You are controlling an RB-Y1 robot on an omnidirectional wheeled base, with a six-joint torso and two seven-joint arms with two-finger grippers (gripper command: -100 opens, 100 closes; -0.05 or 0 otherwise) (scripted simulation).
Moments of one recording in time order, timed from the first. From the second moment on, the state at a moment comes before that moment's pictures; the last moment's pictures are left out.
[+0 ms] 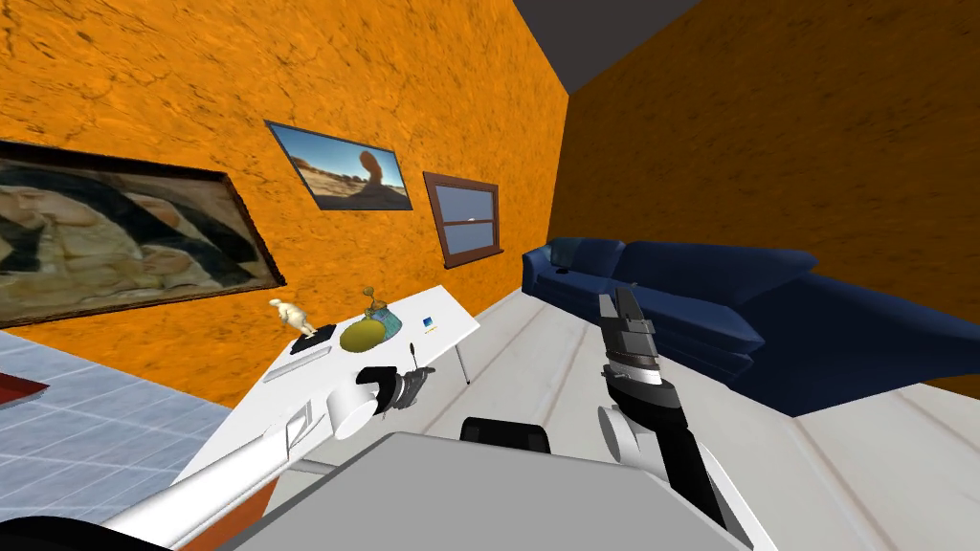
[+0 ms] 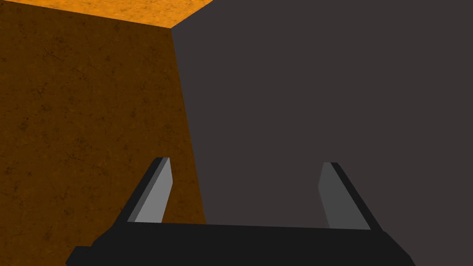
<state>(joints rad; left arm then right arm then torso) 0.36 1.09 -0.35 -1.98 0.80 0.71 -0.04 0.50 0.00 -0.02 -2.27 0.12 -0.57 0.12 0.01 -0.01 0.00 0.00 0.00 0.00</state>
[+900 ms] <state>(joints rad) 0.30 1.30 -0.39 -1.92 0.85 0.88 -0.04 0.50 0.00 -0.02 -2.27 0.12 -0.57 0.12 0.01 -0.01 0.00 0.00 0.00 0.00</state>
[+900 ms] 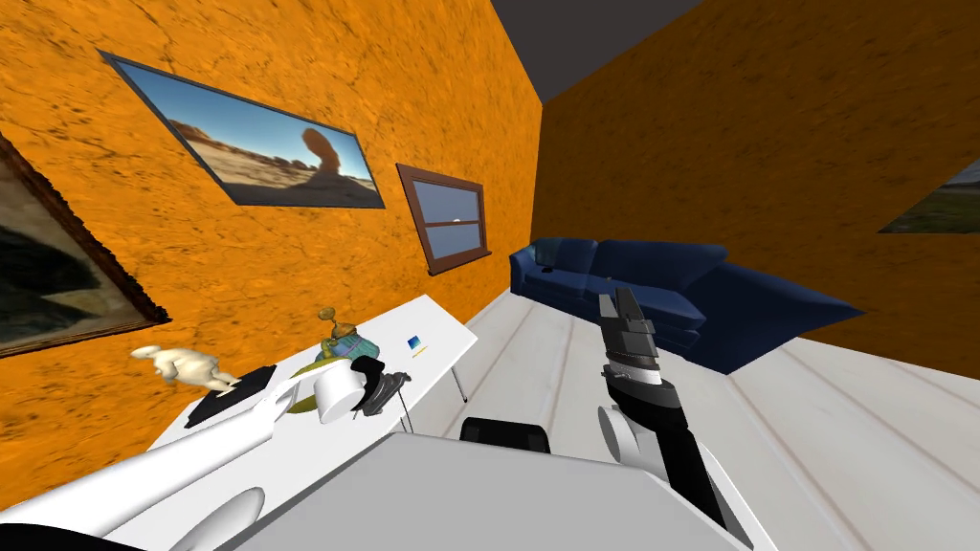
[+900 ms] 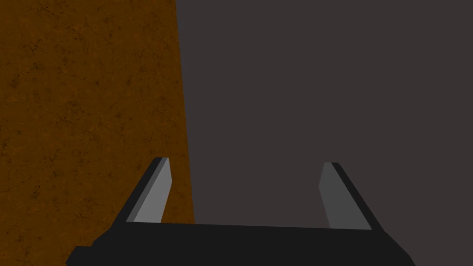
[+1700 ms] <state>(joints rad) 0.30 1.25 -0.41 -1.87 0.82 0.86 -0.05 0.50 0.00 -0.02 -2.27 0.12 -0.57 0.12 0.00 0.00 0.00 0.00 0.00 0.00</state>
